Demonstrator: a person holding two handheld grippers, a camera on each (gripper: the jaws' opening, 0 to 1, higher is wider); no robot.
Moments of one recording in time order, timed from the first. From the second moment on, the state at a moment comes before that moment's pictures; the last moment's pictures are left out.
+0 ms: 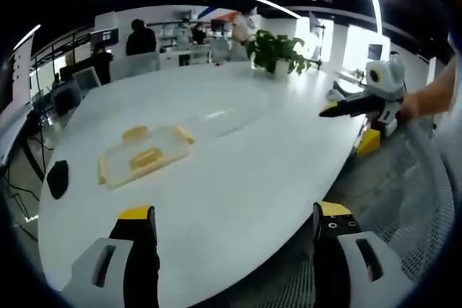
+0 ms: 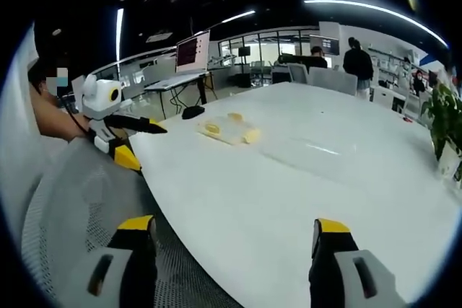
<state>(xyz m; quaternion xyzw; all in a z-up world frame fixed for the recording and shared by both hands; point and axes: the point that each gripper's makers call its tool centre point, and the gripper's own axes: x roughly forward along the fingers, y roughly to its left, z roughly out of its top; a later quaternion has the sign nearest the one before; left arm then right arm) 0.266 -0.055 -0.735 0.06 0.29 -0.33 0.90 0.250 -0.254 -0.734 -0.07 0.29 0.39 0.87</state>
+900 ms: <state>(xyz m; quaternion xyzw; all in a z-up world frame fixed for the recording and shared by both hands) 0.264 -0.057 -0.738 0.07 0.29 -0.33 0.89 0.250 -0.256 -0.737 -0.06 0.30 0.39 0.87</state>
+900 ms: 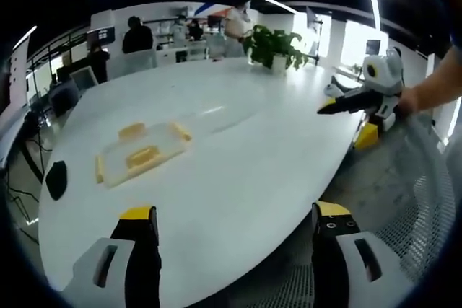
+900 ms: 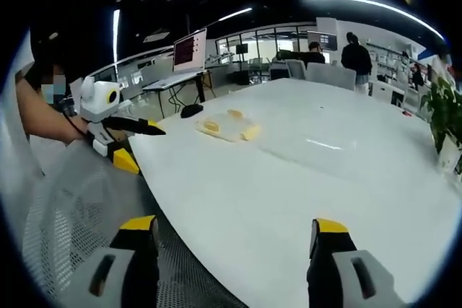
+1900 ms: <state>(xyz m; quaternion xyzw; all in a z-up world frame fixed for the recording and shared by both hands) 0.265 -0.057 -0.734 0.07 0.29 -0.33 0.90 0.250 -0.252 -0.725 -0.03 0.28 0.40 0.87</state>
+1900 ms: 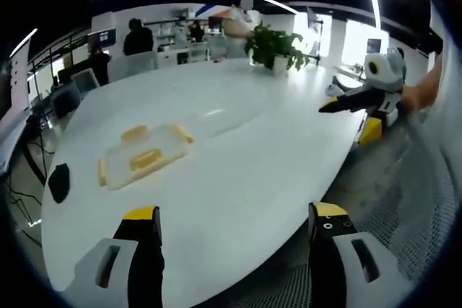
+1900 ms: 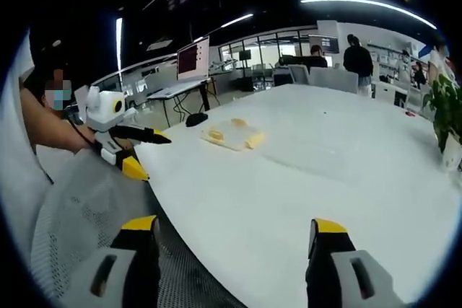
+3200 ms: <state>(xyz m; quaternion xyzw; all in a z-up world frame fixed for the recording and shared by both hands) 0.280 -0.025 -0.731 0.09 0.29 -0.36 0.88 0.270 -0.240 -0.730 -0.09 0.31 0.42 0.85</state>
